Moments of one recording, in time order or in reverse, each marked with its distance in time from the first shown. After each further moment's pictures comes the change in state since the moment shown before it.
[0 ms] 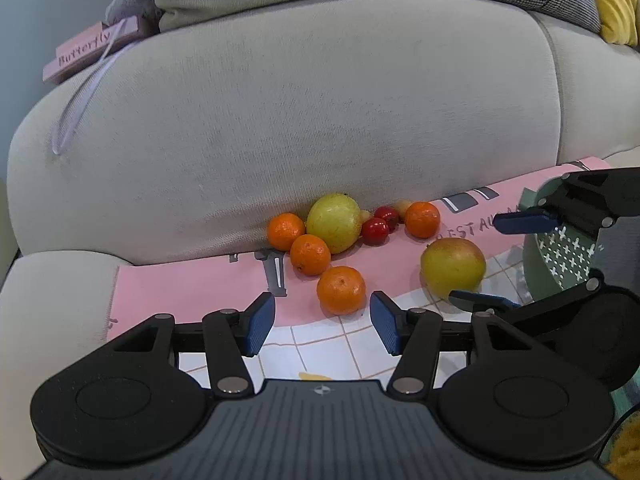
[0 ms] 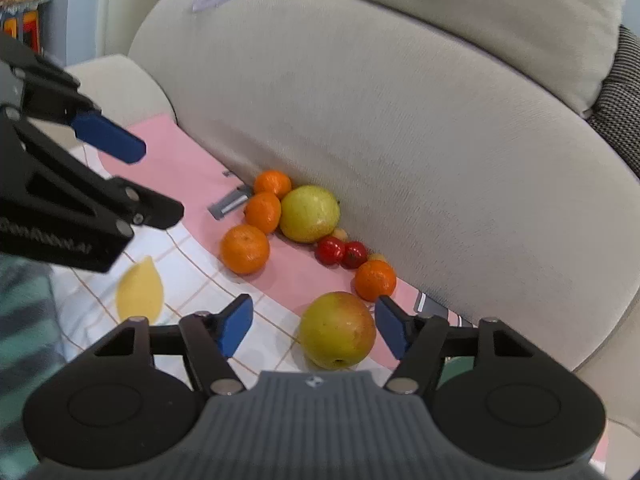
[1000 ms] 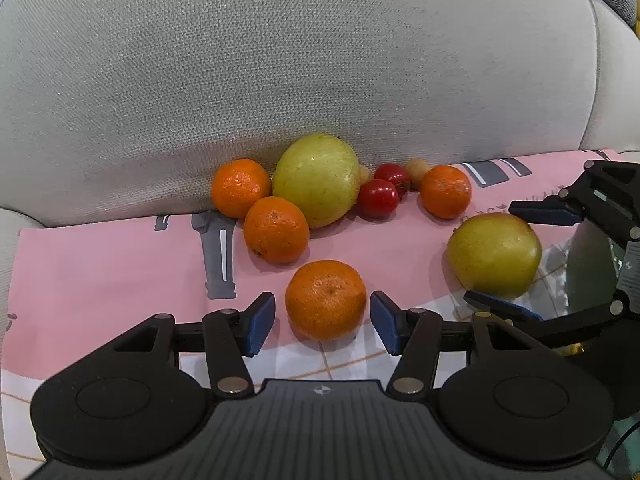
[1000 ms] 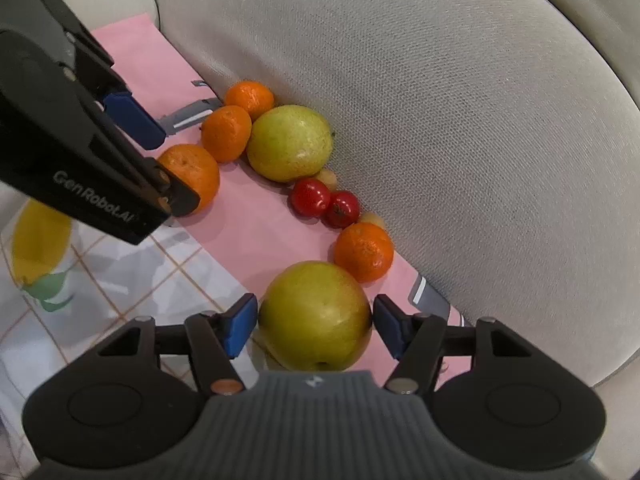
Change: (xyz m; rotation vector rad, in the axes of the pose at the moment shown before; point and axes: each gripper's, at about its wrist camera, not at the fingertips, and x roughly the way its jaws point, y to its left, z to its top) left arm 0.120 0.005 0.003 -0.078 0.160 -0.130; right arm 0.092 -0.014 -0.007 -0.167 0.160 -0.038
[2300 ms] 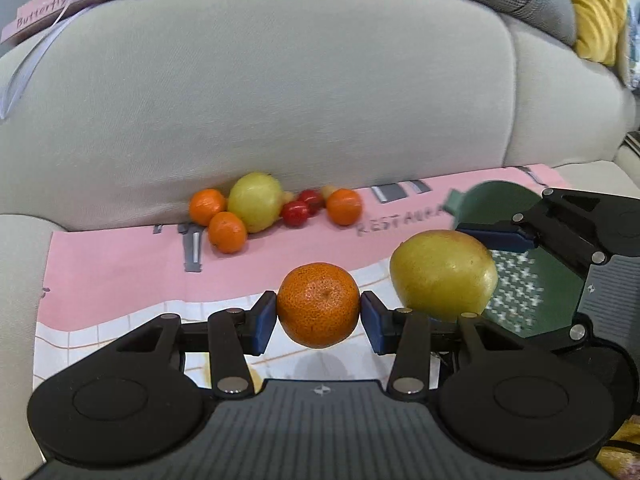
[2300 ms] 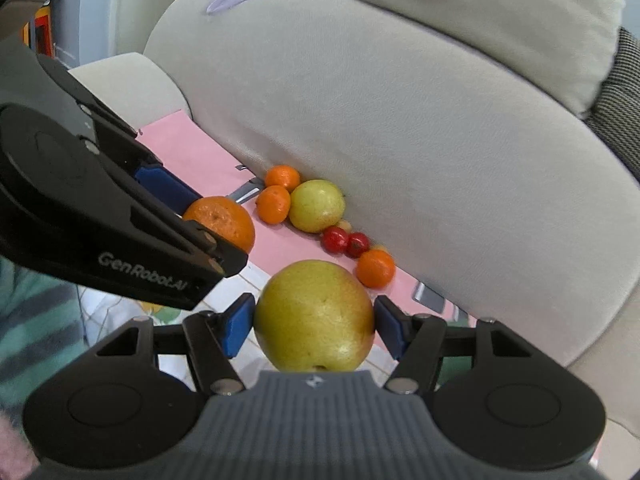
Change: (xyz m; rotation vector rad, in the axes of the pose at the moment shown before) left arm -0.121 -0.065 -0.020 0.017 -0.086 -0.052; right arm -0.133 0.004 -0.028 0.177 -0.165 0.056
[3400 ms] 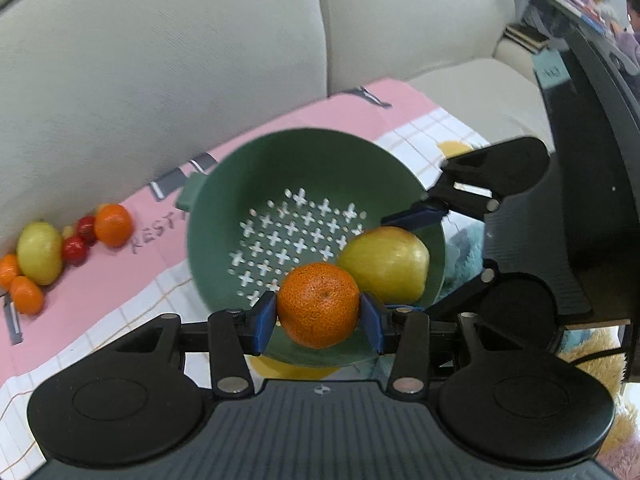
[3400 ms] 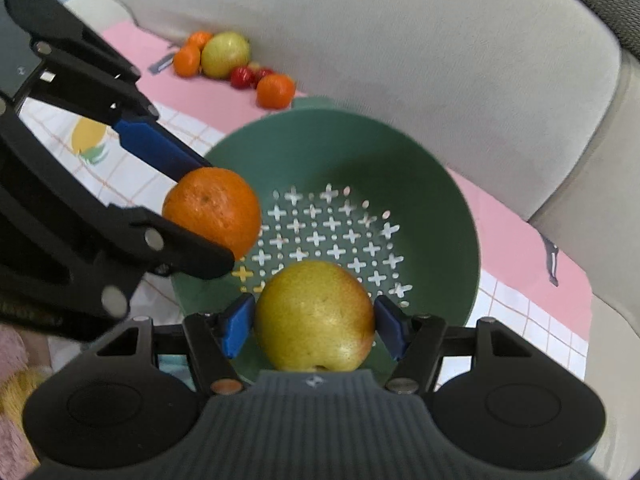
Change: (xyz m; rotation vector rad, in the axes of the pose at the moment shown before) left arm 0.053 -0.154 0.015 0.318 0.179 -0.274; right arm 0.007 -0.120 -0.099 0.066 0.317 0.081
